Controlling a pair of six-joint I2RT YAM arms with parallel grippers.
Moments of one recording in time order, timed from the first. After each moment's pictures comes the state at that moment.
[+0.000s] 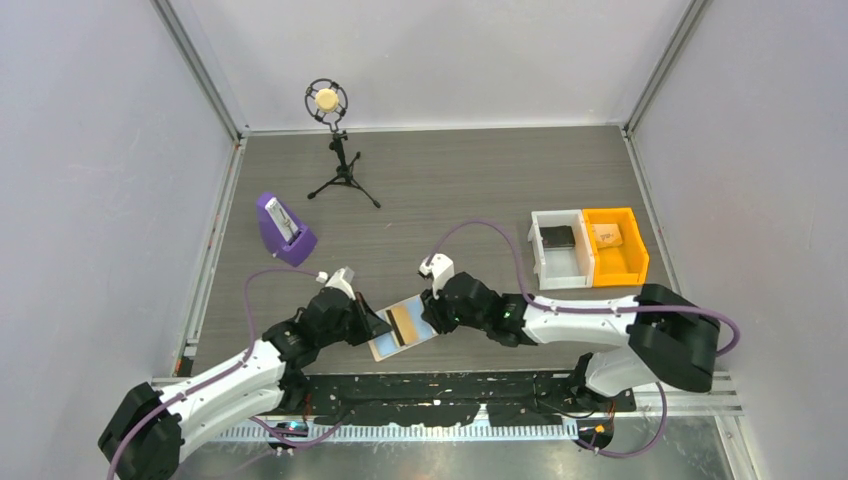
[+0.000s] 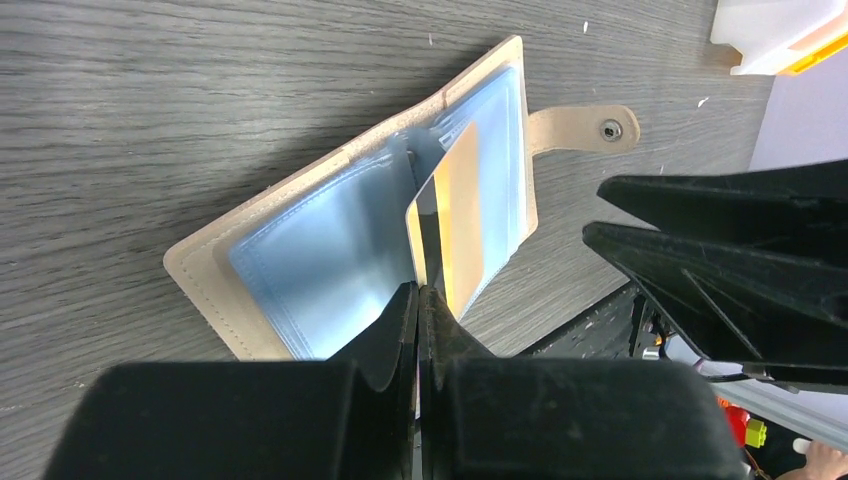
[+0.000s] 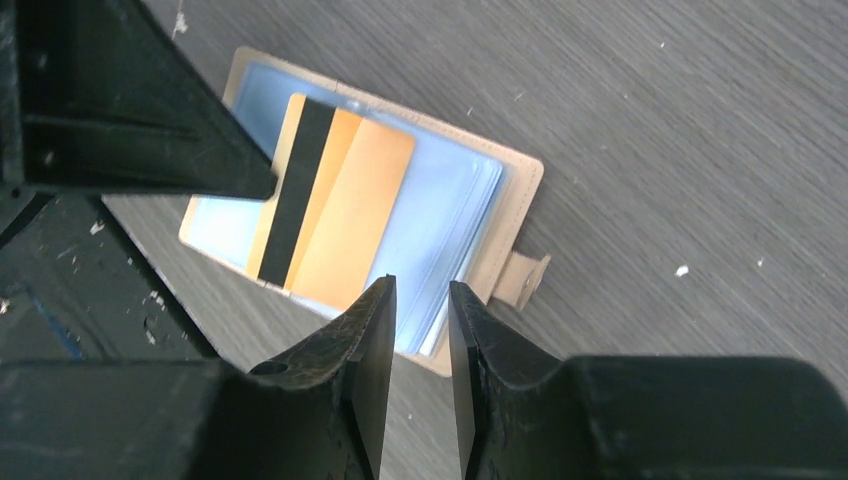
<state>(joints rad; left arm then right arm) -0.74 0.74 0.18 -0.10 0.07 -1.03 1.11 1.35 0.58 0.16 0.10 0.31</state>
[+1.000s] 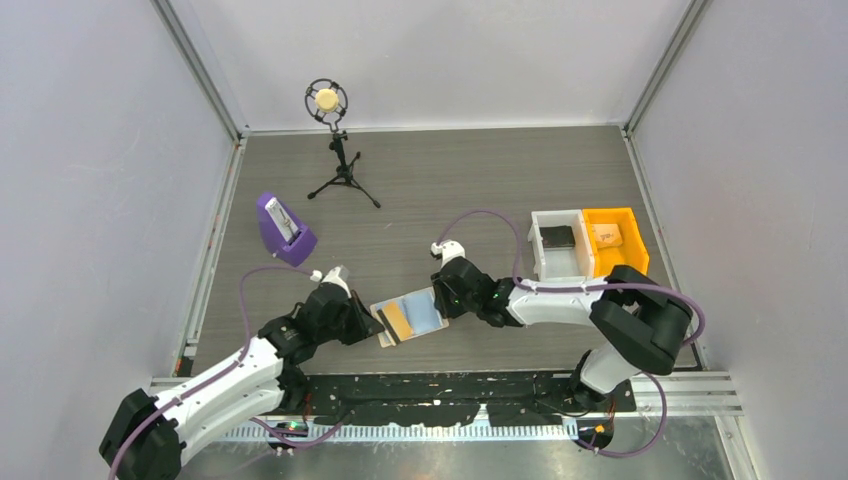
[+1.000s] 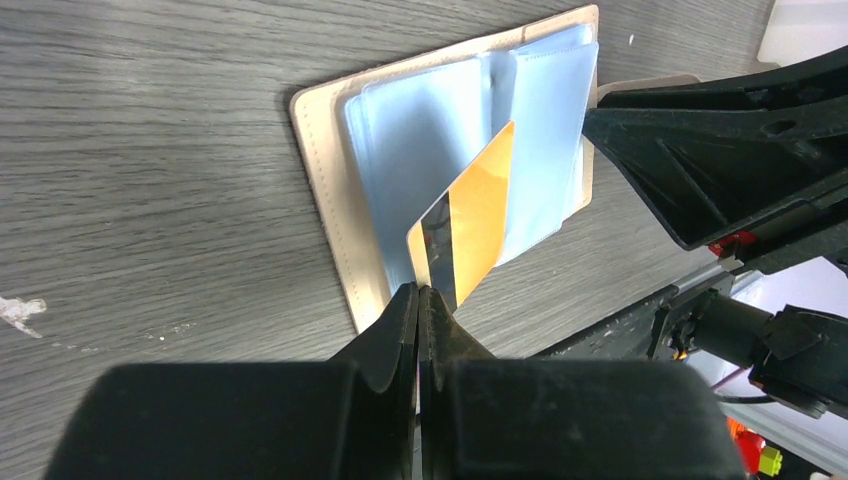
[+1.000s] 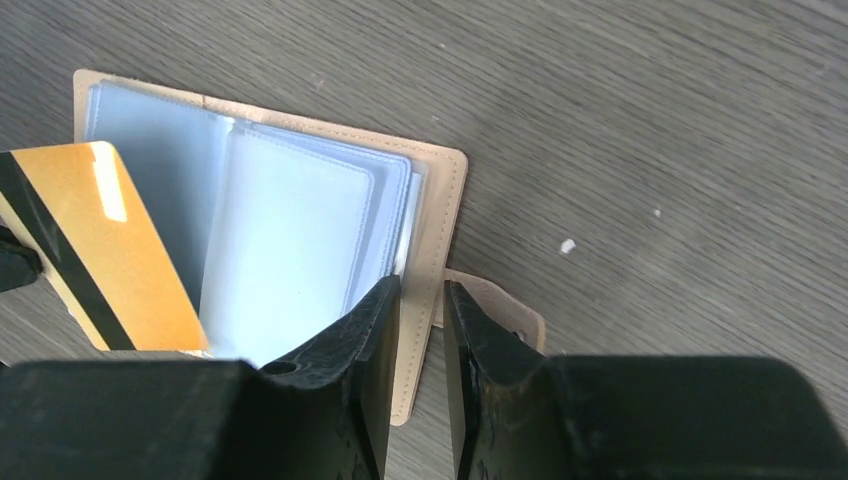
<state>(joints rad) -0.70 0.73 0.24 -0.27 0.06 -1.01 0.97 1.56 0.68 0.07 0.15 0.47</state>
